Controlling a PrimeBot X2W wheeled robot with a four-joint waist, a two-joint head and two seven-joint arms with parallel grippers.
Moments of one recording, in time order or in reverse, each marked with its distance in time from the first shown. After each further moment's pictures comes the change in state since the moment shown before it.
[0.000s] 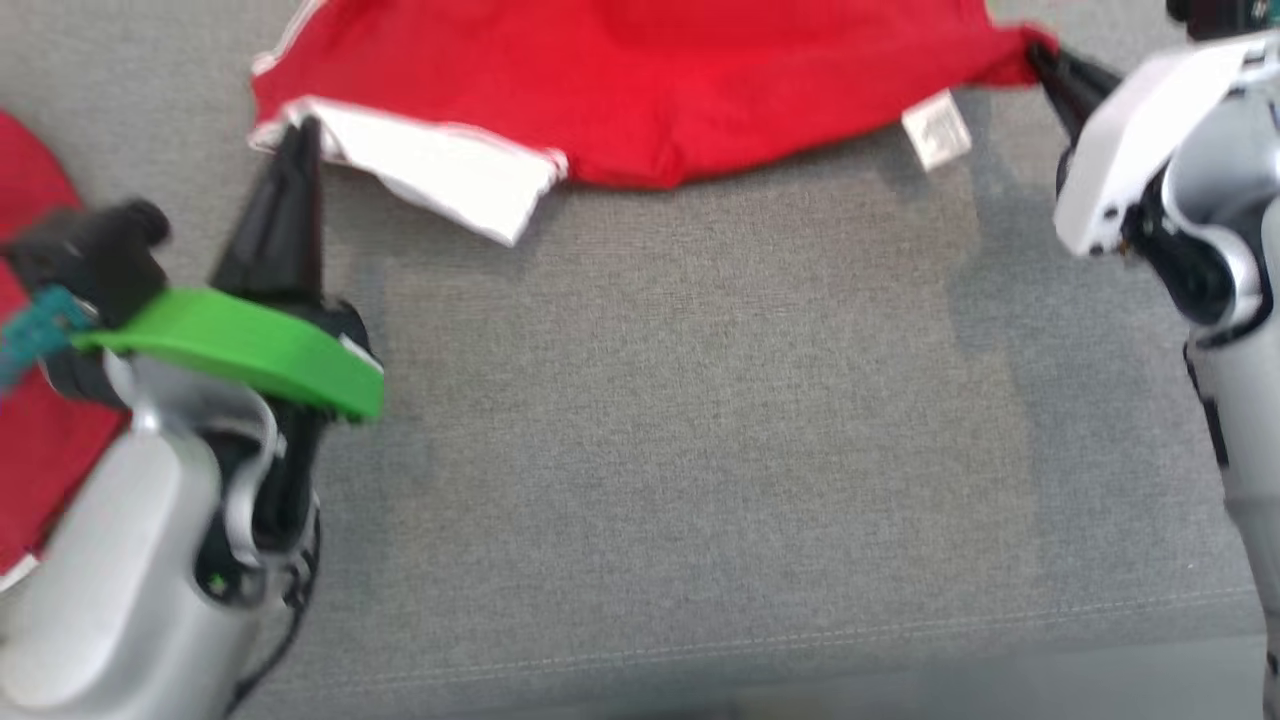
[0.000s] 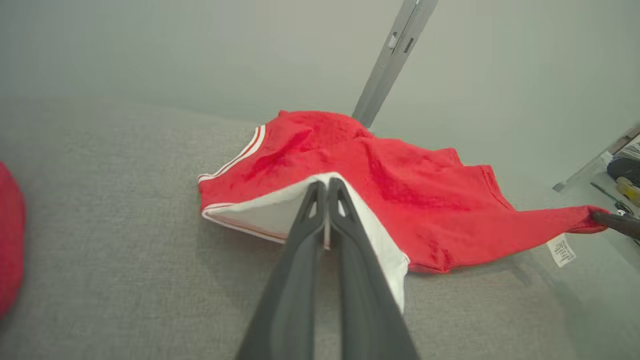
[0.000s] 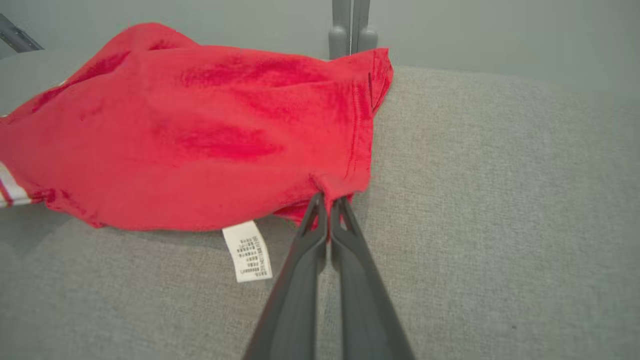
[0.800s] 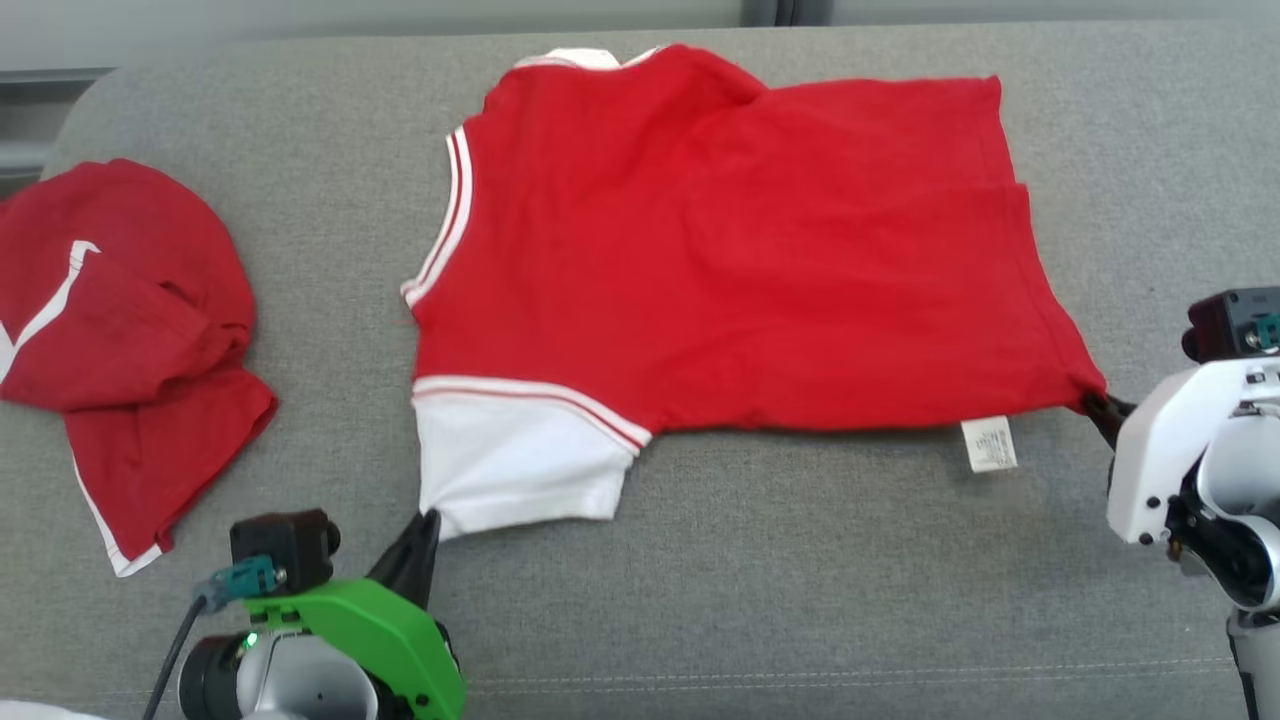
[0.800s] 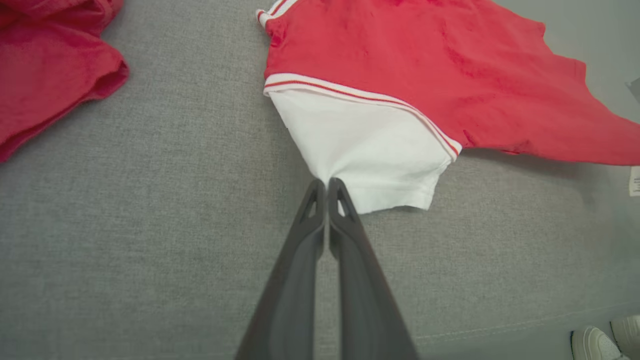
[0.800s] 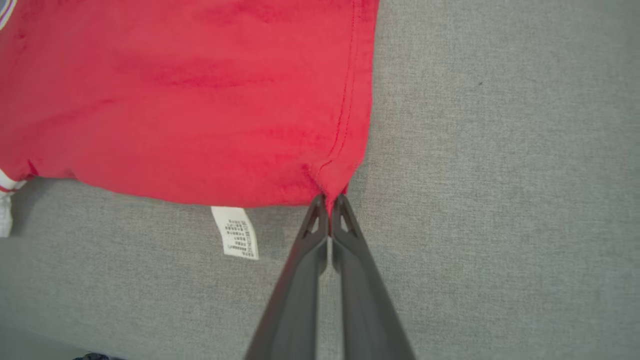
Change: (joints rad) left arm 0.415 0.037 -0.156 -0.057 -0.012 0.155 0.149; right arm 0.554 0.059 -0.231 -0.299 -0.079 0.000 0.273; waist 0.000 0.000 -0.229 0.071
